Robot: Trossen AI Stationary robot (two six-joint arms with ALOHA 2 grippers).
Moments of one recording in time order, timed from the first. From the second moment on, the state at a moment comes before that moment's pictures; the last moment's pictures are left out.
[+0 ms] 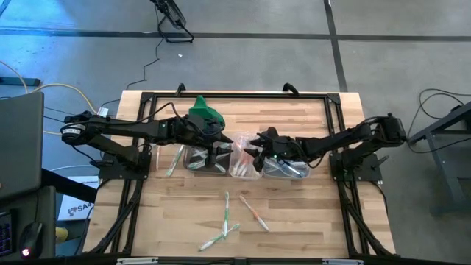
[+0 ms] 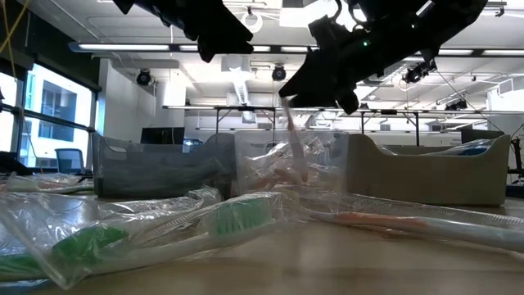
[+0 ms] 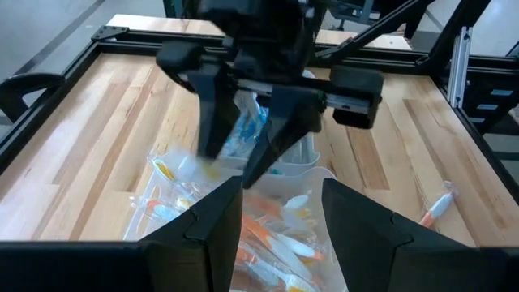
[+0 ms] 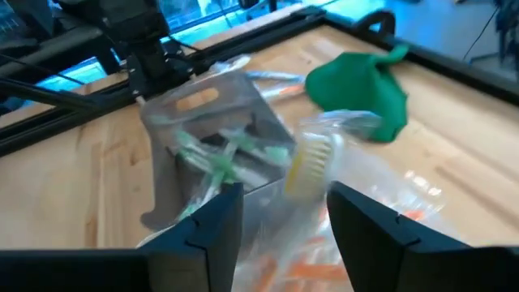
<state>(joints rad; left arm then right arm) 0.07 1.28 0.96 -0.06 0.06 -0.03 0.03 1.50 0.71 0.41 0.32 0.40</state>
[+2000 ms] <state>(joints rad) -0.16 1.16 0.96 -0.22 -0.15 -0.01 0.31 1.20 0.73 0.18 0.37 0.21</state>
